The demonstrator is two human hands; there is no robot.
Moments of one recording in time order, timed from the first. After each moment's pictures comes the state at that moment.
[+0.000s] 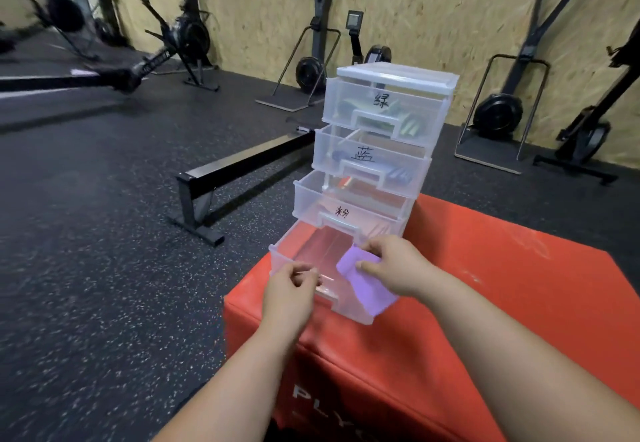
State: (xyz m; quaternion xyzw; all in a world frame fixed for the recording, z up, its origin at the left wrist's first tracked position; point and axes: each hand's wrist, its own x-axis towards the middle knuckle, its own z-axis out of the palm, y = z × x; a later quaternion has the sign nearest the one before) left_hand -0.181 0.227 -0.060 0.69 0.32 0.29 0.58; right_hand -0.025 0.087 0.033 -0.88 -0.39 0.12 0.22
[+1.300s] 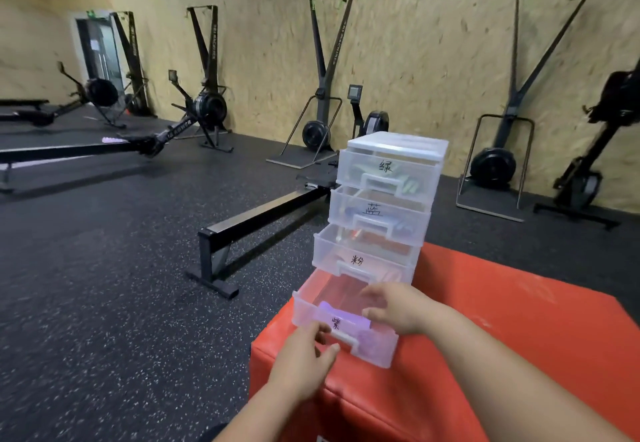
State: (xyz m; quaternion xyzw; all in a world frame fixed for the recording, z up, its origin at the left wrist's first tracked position) left_hand -0.234 0.234 -0.062 0.88 0.23 0.20 0.37; right_hand -0.053 0.094 0.056 -0.89 -0.44 0.11 0.08
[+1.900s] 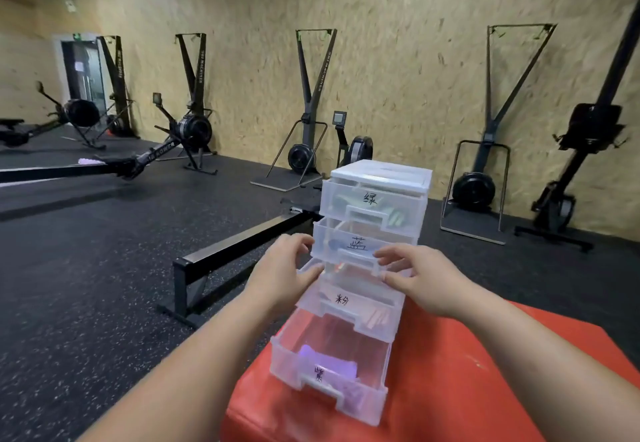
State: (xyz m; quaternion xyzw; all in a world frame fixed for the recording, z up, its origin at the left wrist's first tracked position) left_hand -0.159 0.320 0.113 0.89 0.13 0.34 0.27; right_hand -0.026 0.069 0.174 -0.85 -0.45 -0.03 0.27
